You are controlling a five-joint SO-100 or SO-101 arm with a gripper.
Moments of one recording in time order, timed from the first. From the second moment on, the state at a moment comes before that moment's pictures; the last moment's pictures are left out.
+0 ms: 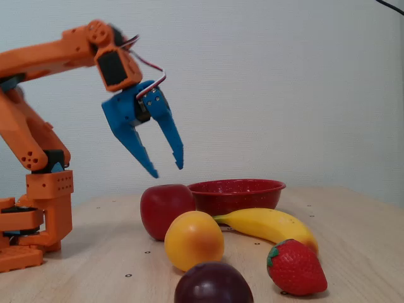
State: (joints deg) arm -14.0 114.5 104.2 83.8 17.1
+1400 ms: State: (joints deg) arm -28.3 62.9 74.2 94.9 44.6
